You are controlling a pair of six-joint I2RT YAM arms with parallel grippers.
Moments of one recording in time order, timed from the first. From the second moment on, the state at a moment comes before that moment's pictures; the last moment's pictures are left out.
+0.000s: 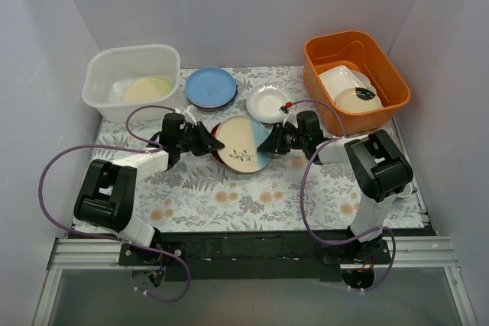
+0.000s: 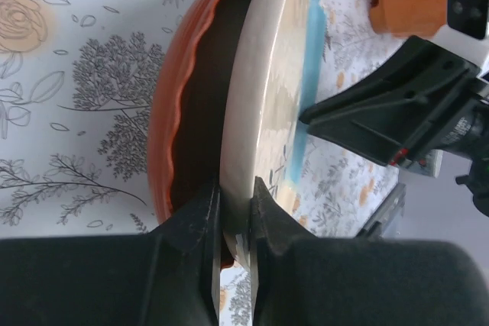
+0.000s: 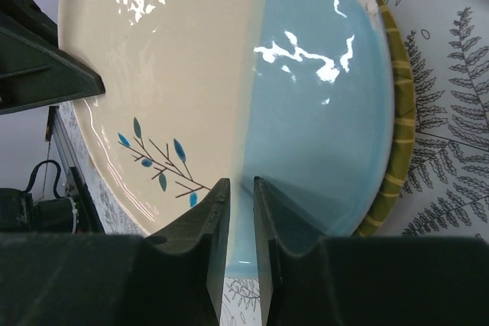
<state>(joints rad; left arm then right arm) -0.28 1.53 0.70 0.21 0.51 -0.75 0.45 1.82 0.80 0.47 -0.64 0.59</state>
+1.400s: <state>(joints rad) -0.30 1.46 0.67 0.19 0.52 -0.82 0.48 1.46 0.79 0.18 -0.53 0.50</state>
